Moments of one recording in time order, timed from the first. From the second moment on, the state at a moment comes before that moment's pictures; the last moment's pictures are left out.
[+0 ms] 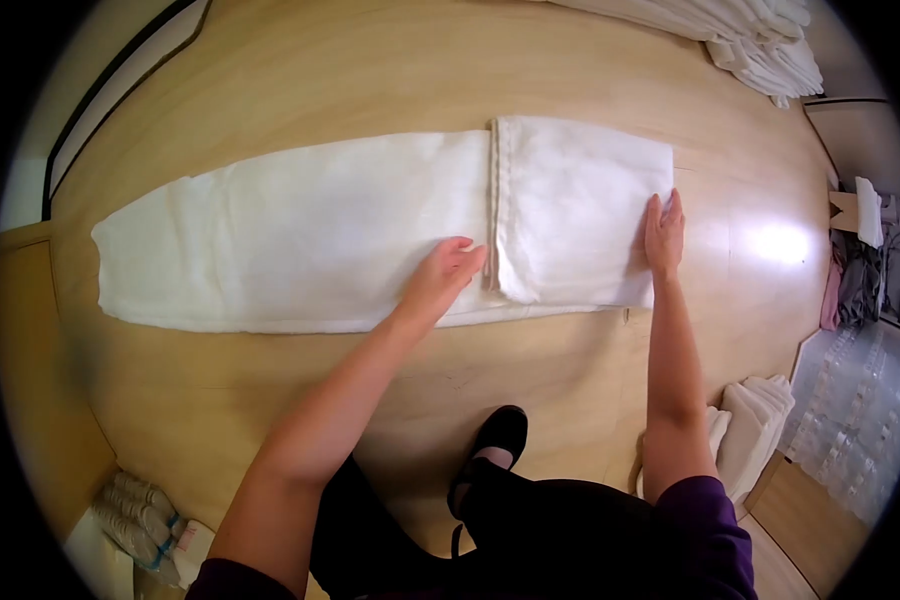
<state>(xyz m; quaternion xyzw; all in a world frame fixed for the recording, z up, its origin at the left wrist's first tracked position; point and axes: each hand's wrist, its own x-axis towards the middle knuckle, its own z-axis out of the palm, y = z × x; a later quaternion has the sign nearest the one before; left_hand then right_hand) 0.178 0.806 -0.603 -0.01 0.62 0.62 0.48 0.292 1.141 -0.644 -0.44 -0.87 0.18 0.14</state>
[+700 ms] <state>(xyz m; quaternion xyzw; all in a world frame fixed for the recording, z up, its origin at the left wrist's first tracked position) 0.139 0.894 -0.599 0.44 0.82 0.36 0.07 0.281 1.025 -0.637 -0.16 -0.99 0.05 0.02</state>
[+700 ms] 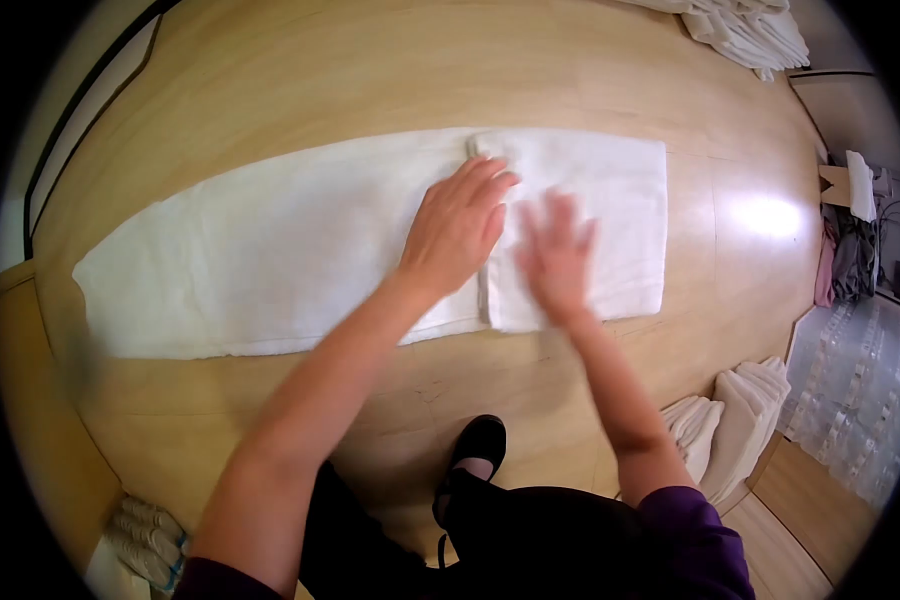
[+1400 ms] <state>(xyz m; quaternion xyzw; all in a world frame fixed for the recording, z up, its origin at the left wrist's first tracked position) 0.244 0.756 -0.612 0.49 0.78 0.31 0.25 0.379 1.185 -0.538 -0.42 -0.81 0.41 0.07</state>
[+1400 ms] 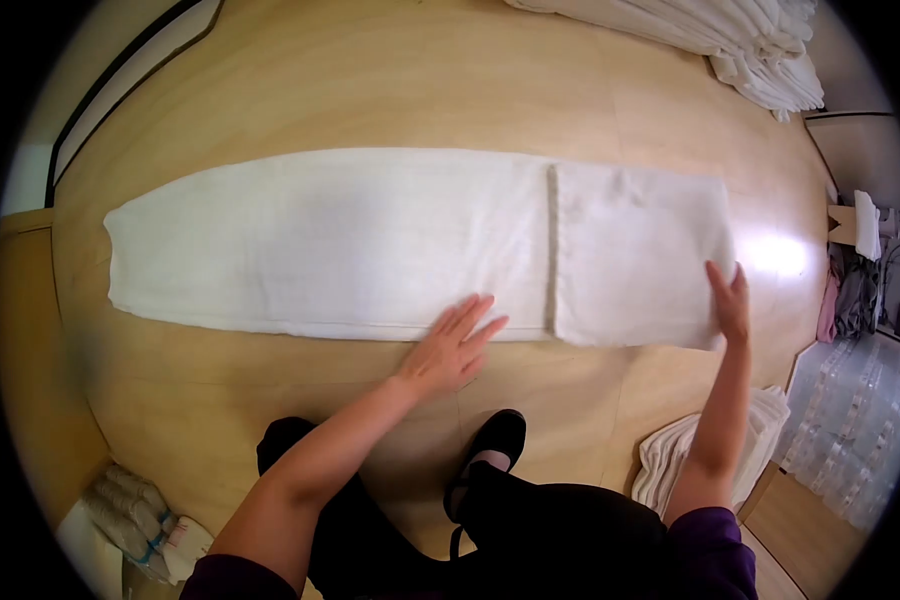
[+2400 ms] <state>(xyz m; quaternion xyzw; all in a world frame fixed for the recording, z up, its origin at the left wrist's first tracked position) 0.072 0.533 -0.676 0.01 1.00 0.01 -0.04 0.376 1.241 -0.568 -0.51 -0.82 0.25 0.02</state>
